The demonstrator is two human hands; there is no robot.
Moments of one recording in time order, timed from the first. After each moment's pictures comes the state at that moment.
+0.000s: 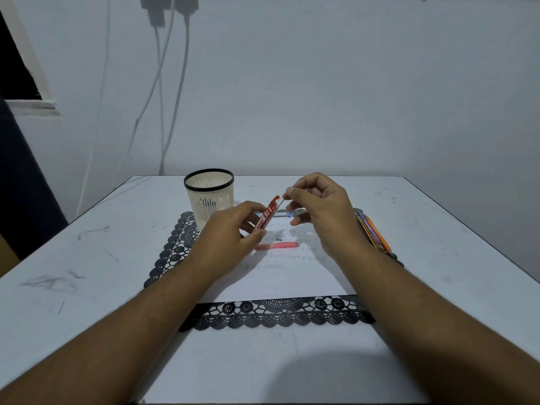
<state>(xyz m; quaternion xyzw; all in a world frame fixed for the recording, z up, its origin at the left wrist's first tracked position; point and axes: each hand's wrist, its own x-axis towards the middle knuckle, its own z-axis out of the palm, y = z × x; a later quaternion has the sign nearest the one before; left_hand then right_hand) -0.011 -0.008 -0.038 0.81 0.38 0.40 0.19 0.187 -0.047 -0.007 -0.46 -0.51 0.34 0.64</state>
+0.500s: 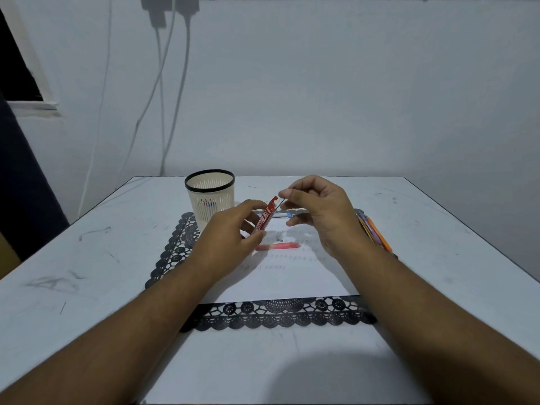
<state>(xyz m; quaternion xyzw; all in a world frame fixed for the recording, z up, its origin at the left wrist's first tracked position) -0.012 -0.007 -0.039 0.82 0.38 0.40 0.18 0.185 -0.047 -0.003 -0.43 -0.50 0.39 0.64</state>
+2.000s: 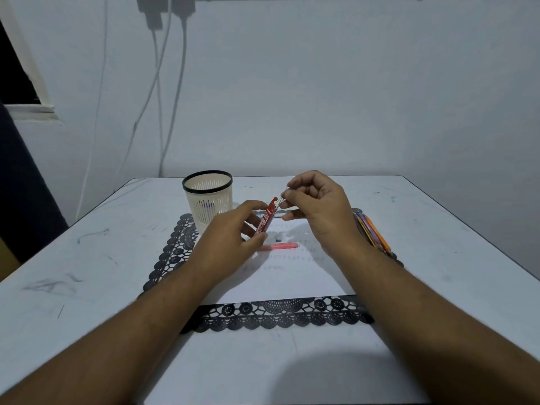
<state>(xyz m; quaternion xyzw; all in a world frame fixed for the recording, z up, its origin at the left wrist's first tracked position) -0.009 -0.013 -0.038 0.82 0.38 0.39 0.19 0.184 -0.048 -0.006 -0.45 -0.53 0.31 0.65</state>
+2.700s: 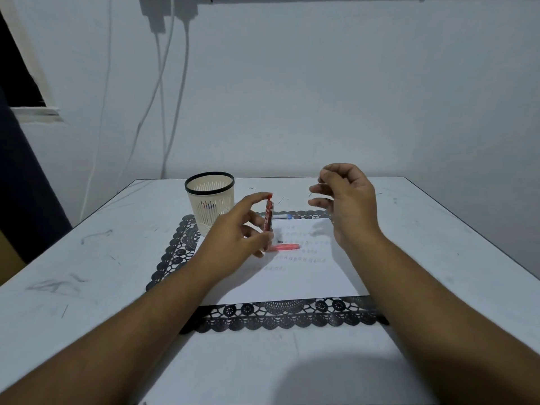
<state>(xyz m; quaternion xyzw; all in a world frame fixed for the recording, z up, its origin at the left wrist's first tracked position) -0.006 -0.008 -0.039 0.76 0.32 0.43 0.37 0.206 -0.041 0.006 -0.41 -0.38 0.34 0.76</state>
